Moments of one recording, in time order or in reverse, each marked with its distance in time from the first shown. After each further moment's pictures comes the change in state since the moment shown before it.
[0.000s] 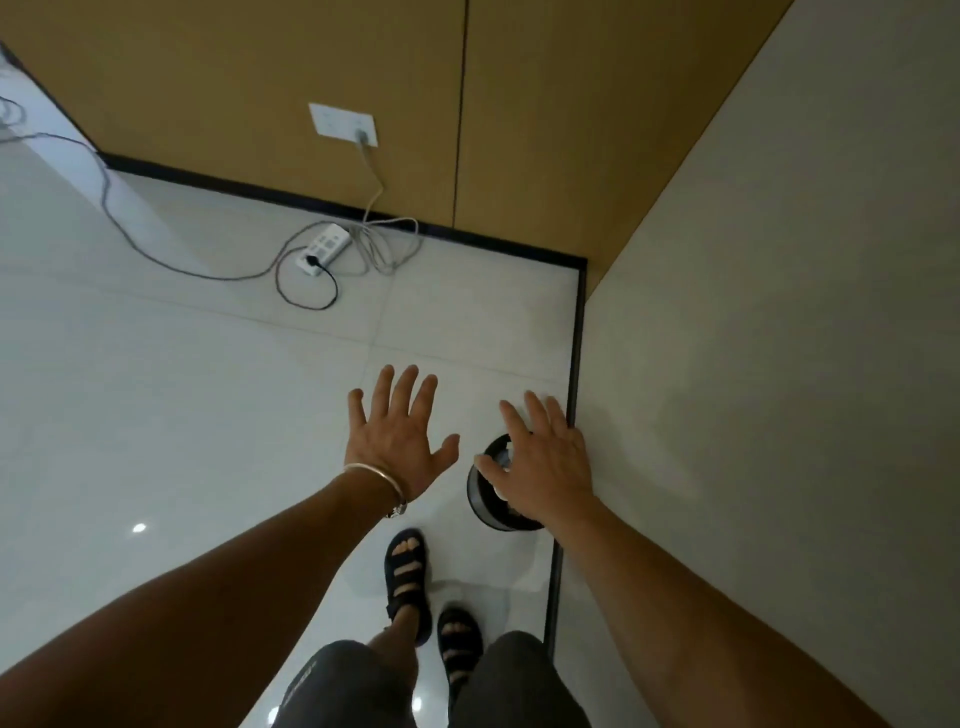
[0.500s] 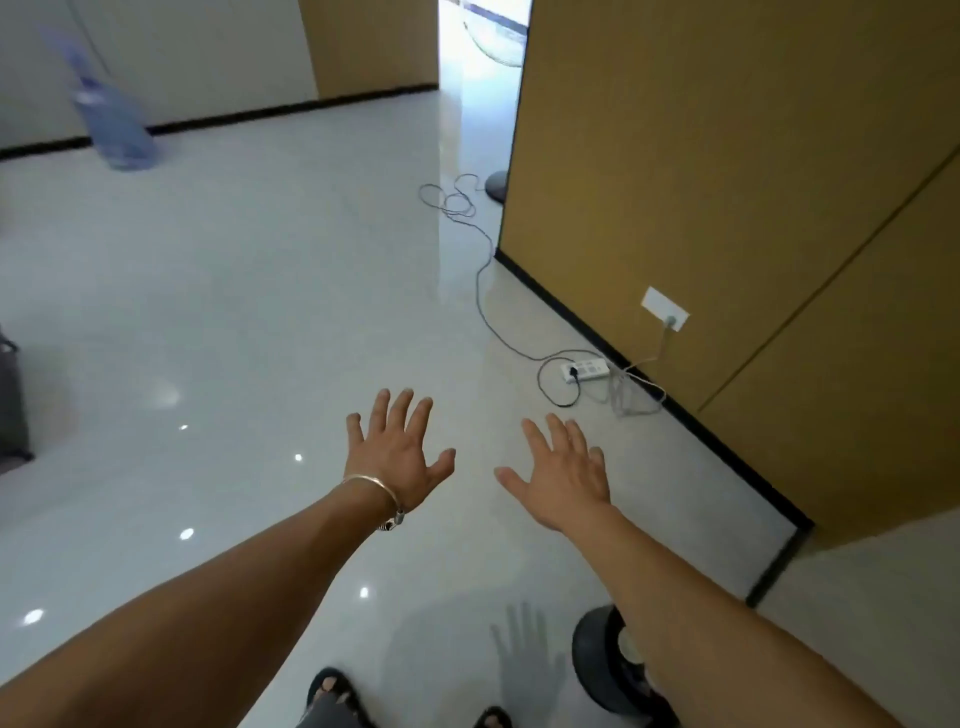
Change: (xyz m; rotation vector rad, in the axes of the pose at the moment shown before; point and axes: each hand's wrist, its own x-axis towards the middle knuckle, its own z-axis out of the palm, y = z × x) left_hand -0.308 -0.166 -0.076 -0.189 0.187 -0.785; right_hand -0.121 -0.253 -0.064 -0.289 0.032 -0.659
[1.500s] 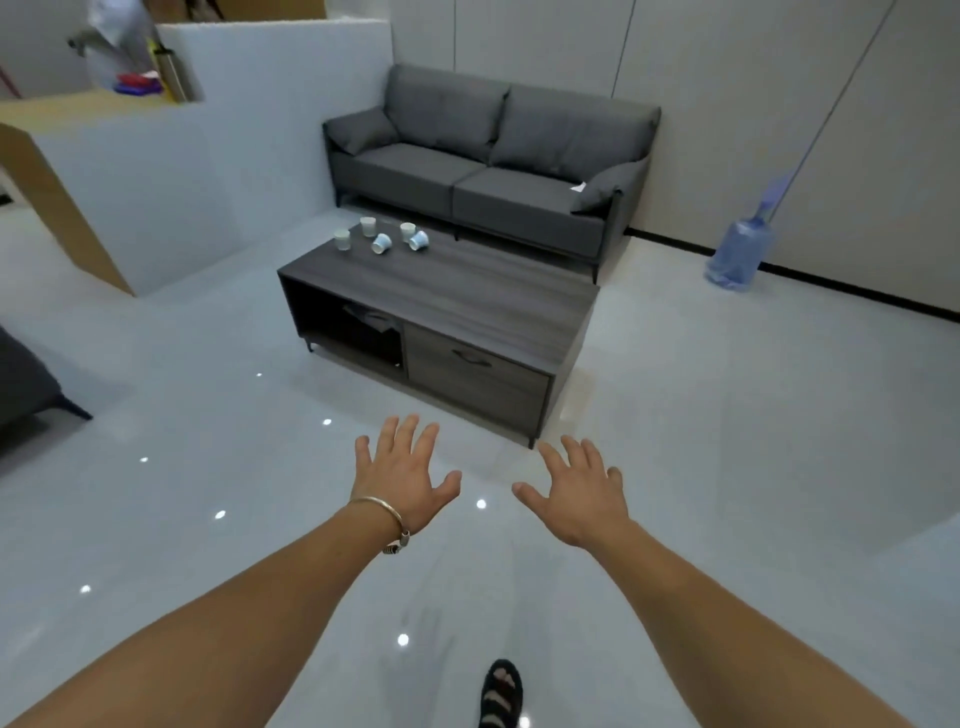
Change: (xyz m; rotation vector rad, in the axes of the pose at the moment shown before) left_hand -0.331 -0.708 -0.052 -0.092 0.197 -1.124; right_hand 0.002 -0.853 0.080 -0.241 -0.052 -1.087
